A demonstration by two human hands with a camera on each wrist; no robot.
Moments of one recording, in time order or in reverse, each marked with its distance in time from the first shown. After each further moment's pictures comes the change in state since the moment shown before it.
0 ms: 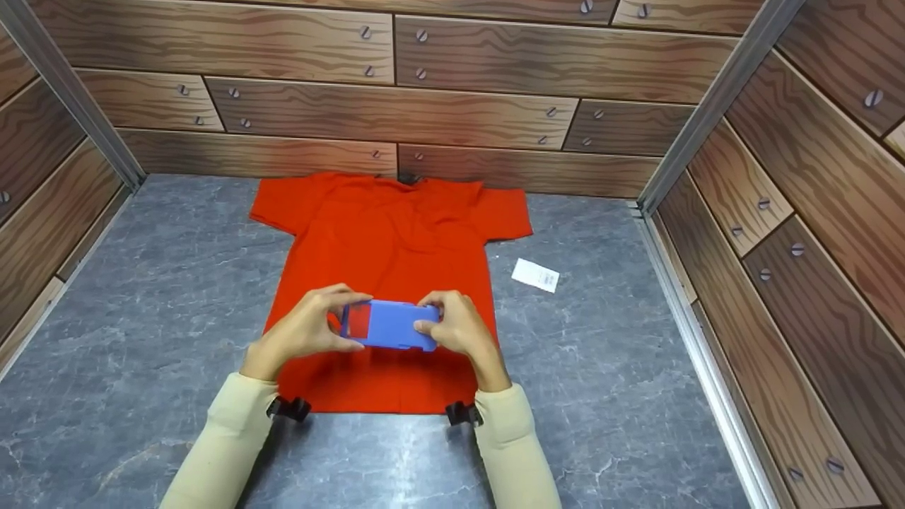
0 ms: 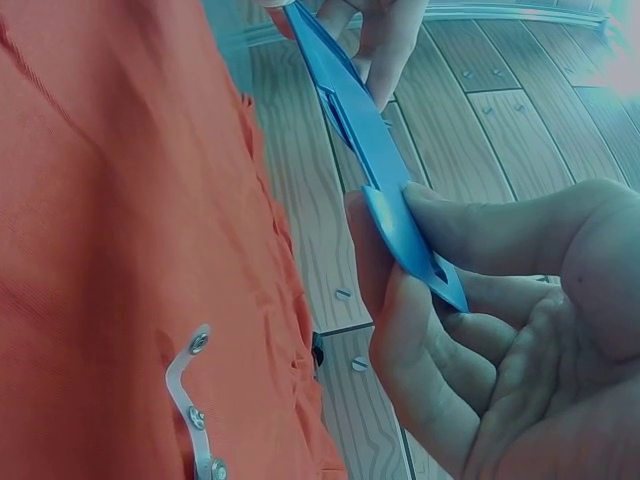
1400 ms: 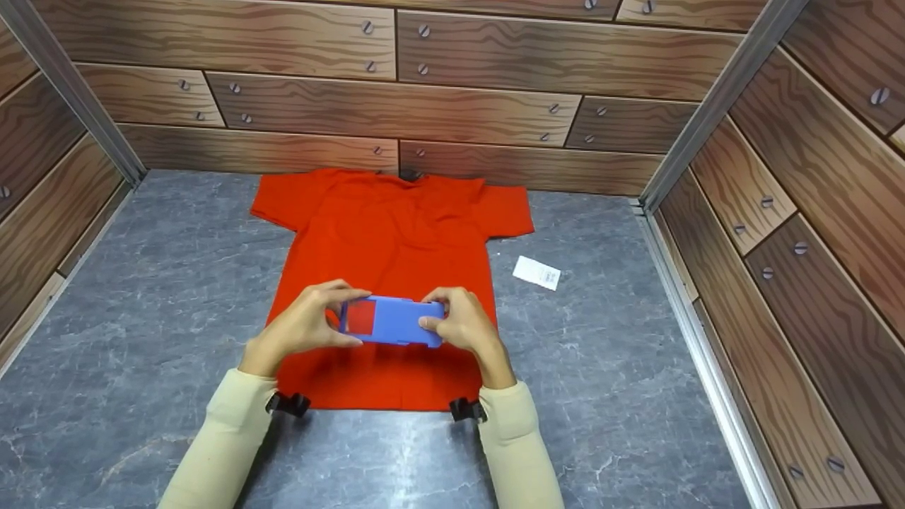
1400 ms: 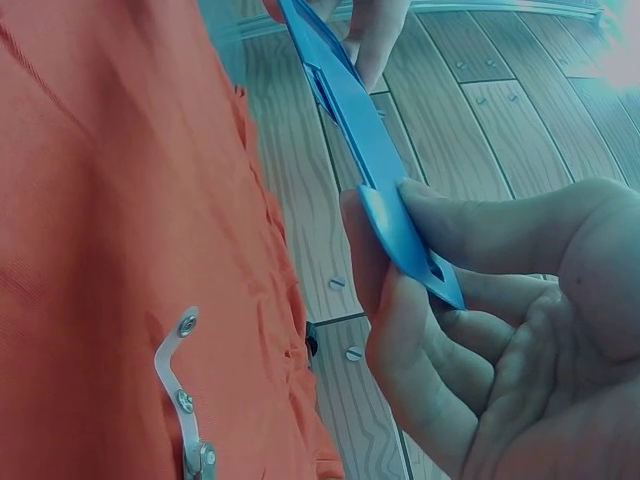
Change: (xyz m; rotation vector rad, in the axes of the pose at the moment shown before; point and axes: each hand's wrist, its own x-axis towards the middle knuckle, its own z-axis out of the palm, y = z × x) left_hand 0.000 -0.003 -0.002 -0.020 0.024 0.021; right_hand -0.001 0.002 -0.007 0.052 -0.030 0.034
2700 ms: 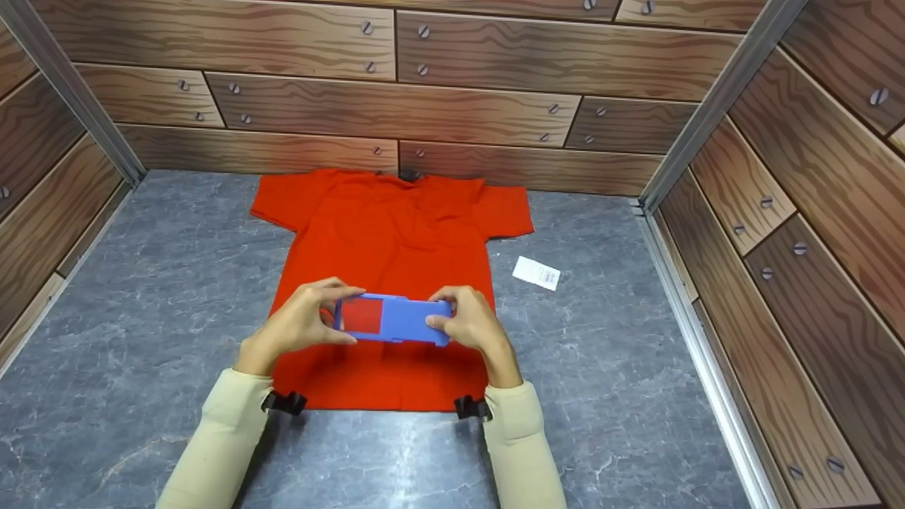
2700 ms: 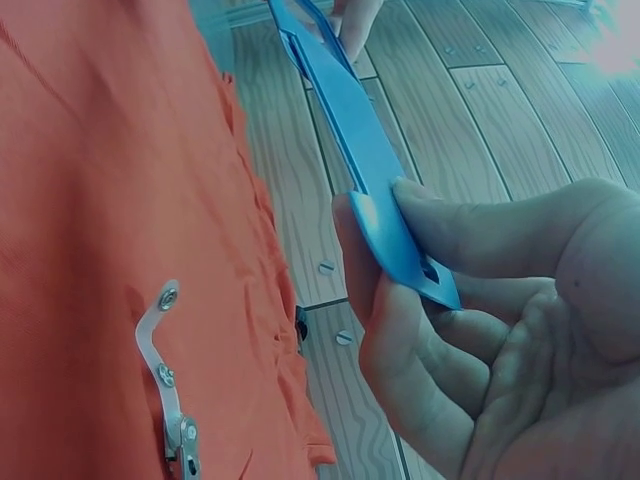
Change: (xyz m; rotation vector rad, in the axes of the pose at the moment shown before) left_hand -0.004 -0.003 -0.008 -0.018 0.002 -0.013; right_hand -0.002 0.002 -0.011 -0.028 0.004 -0.014
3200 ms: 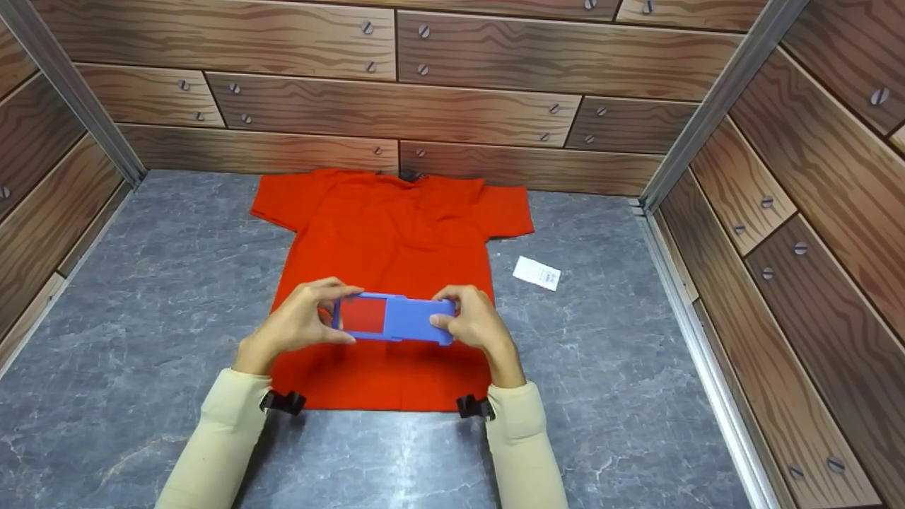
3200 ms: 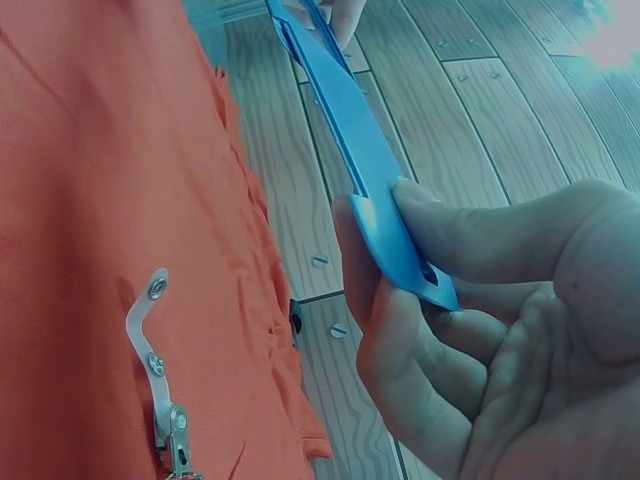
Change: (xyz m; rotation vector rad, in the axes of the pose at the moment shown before) left_hand -0.001 -0.003 -0.001 -0.058 0.008 0.002; right_hand -0.002 0.001 -0.004 0.007 0.000 -0.008
